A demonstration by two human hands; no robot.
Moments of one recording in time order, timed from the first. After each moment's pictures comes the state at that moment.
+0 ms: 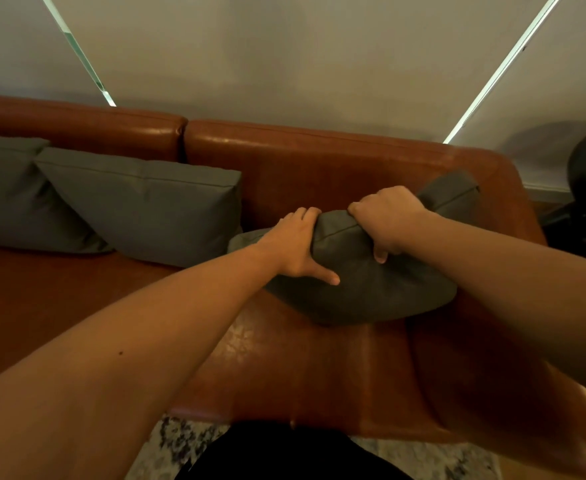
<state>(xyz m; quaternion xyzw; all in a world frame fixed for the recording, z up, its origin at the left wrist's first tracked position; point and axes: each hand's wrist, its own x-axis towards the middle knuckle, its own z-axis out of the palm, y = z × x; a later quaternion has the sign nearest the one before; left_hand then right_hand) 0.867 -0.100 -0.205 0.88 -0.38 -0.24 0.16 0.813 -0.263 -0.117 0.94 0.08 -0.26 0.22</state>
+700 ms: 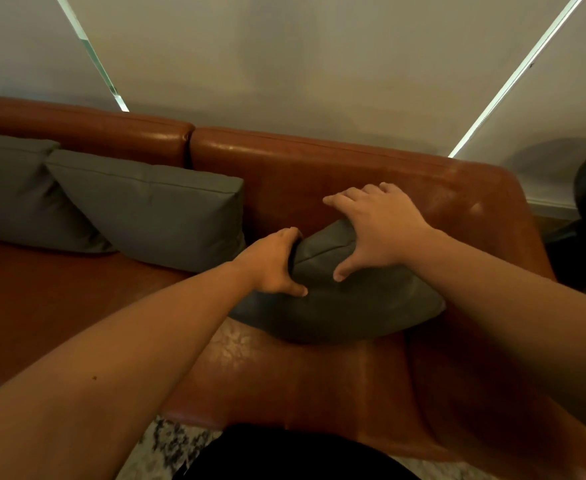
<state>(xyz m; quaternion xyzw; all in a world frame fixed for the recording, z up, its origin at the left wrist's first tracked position) 0.868 -0.070 -0.222 0.88 -0.36 -0.22 0.22 0.807 -0.270 -0.114 0.98 0.10 -0.13 0.09</state>
